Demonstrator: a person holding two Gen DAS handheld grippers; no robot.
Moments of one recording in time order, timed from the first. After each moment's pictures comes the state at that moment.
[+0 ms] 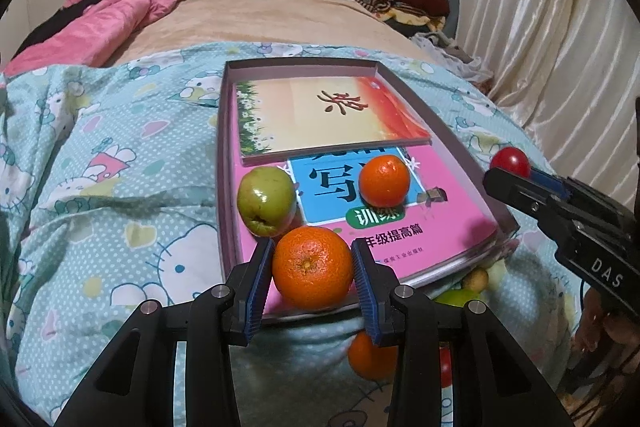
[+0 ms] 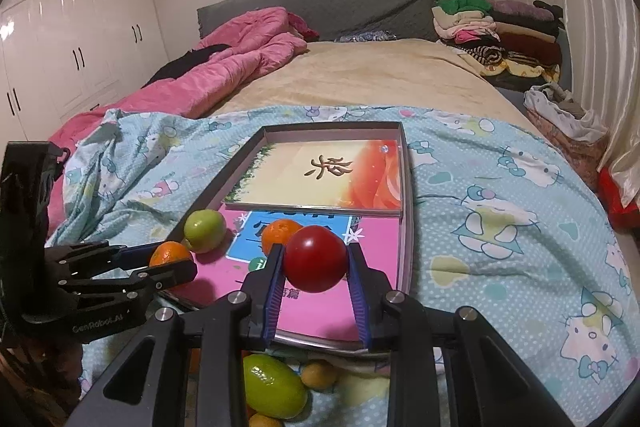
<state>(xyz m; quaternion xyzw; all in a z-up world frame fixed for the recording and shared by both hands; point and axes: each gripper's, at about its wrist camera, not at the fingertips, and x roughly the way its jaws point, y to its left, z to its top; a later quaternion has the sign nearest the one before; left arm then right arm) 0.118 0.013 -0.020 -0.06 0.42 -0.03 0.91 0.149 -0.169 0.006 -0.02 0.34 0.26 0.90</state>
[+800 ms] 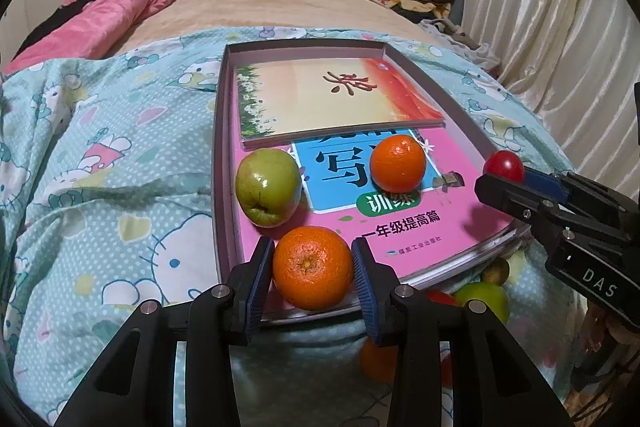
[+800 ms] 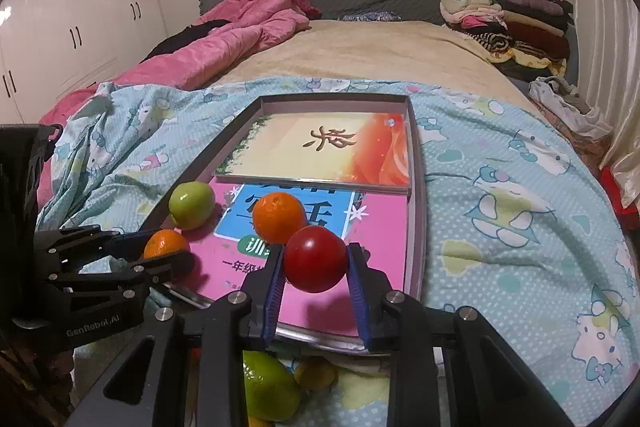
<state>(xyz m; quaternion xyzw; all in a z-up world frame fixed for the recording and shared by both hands) 0.128 0.012 -0.037 -0.05 0.44 -0.02 0.90 0.159 -0.157 -0.016 -0.05 0.37 0.26 0.89</state>
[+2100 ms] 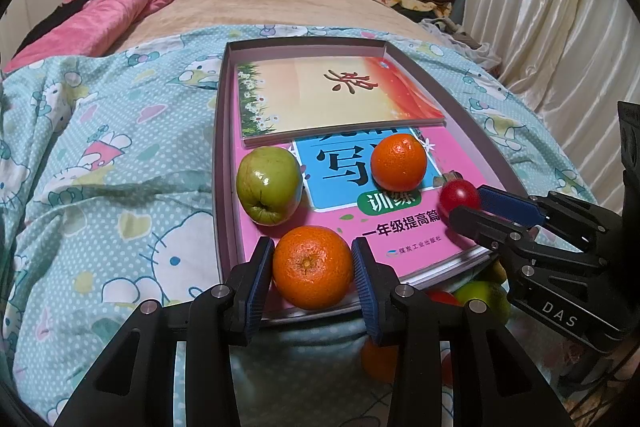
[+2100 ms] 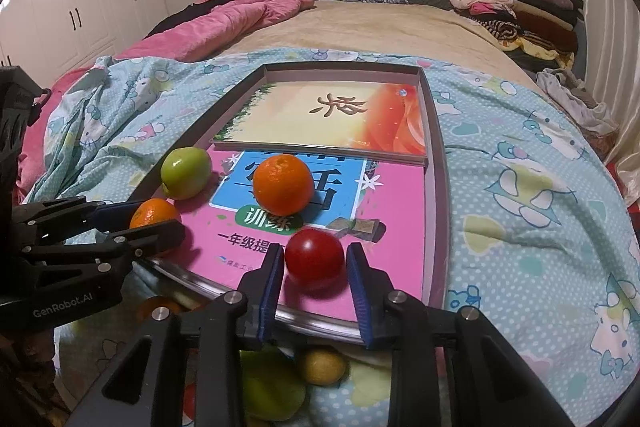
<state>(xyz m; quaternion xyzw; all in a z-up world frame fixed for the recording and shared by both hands) 0.128 0.012 -0.038 -0.05 0.44 -0.02 0.90 0.159 -0.146 -0.038 -0.07 0.40 0.26 0.88</state>
